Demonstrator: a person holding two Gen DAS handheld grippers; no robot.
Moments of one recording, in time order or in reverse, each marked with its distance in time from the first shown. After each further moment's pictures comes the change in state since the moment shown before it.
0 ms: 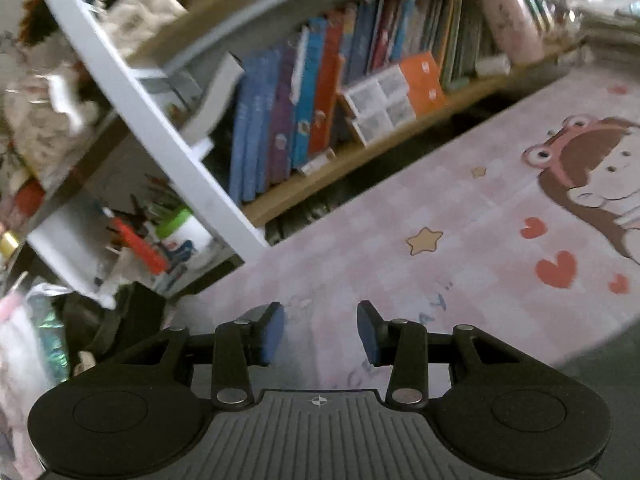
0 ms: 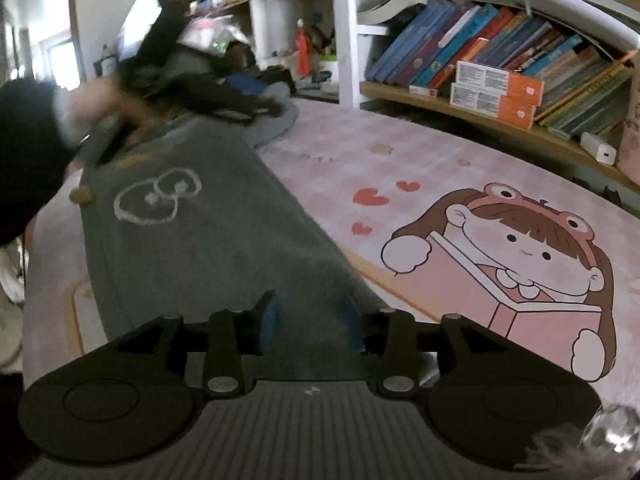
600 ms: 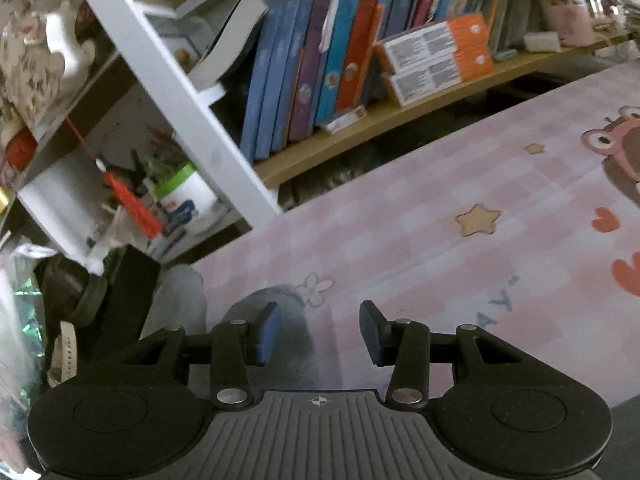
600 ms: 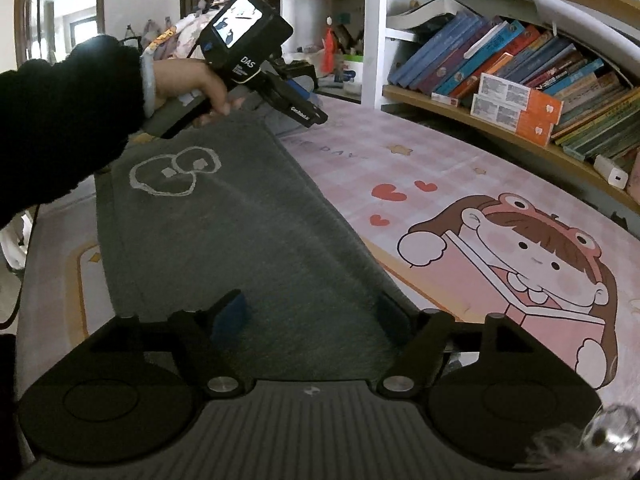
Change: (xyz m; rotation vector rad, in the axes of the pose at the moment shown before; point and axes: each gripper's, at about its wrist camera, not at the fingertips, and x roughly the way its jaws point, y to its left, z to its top) left arm 0.047 0.023 -0.013 -0.071 0.089 0.042; right arm 0.000 0.011 -0.011 -0.091 0.005 0.011
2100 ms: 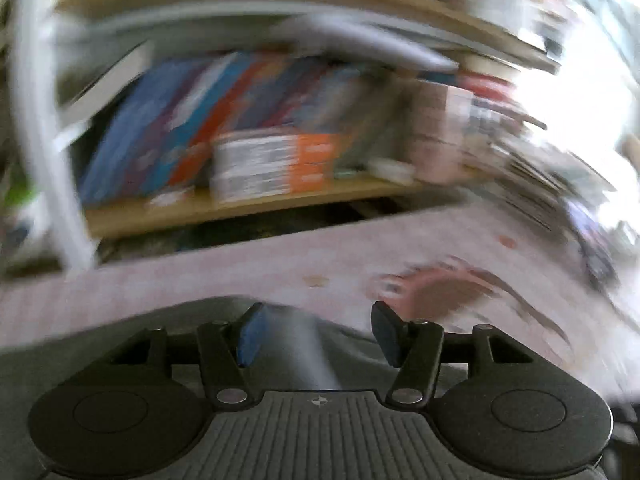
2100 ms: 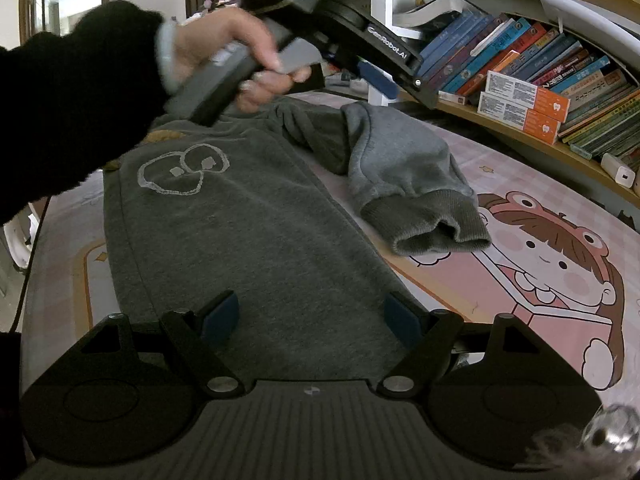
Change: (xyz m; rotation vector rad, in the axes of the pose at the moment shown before) left arm -0.083 -0.044 0.053 -0.166 -0.196 -0.593; right arm 0.000 0.001 0.000 0.000 0.005 0.019
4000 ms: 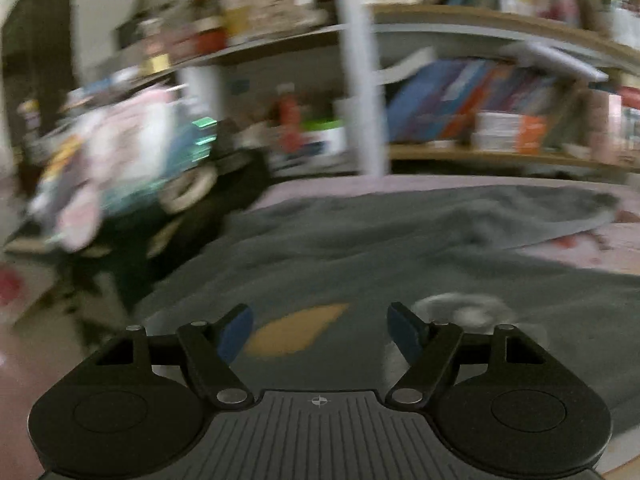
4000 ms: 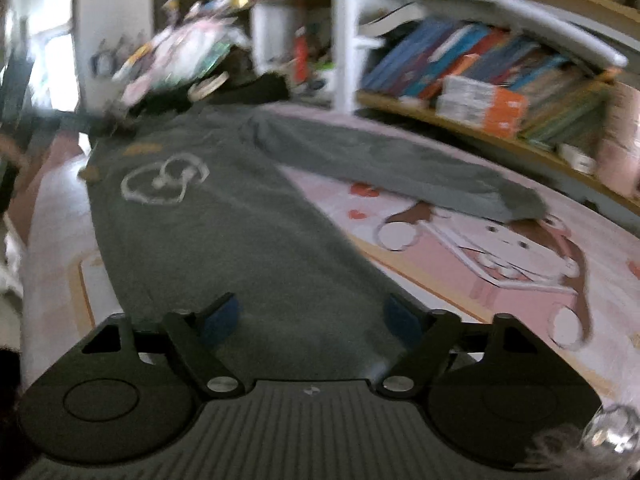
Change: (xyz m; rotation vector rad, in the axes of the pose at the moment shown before) left arm -0.207 0.074 -0.185 -0.279 -0.032 0.677; right arm -0.042 0.004 -0.018 0.115 -0.067 -0.125
